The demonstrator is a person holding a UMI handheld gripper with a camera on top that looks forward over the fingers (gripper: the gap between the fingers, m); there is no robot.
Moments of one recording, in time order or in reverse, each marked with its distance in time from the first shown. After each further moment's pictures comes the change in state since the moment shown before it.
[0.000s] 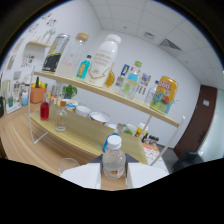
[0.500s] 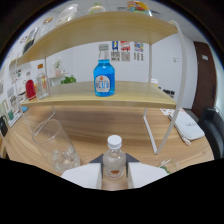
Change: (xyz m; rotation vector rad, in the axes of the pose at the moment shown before) arm -0.040 0.156 0.058 -0.200 -0.147 0.344
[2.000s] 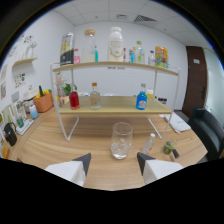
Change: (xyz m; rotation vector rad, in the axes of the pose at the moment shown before) arm -0.147 -0.018 -0.148 0.050 0.118 0.035
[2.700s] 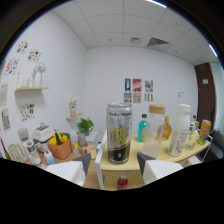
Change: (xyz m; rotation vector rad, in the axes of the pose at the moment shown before) arm -0.181 -0.282 0.039 0.292 -0.103 -0.017
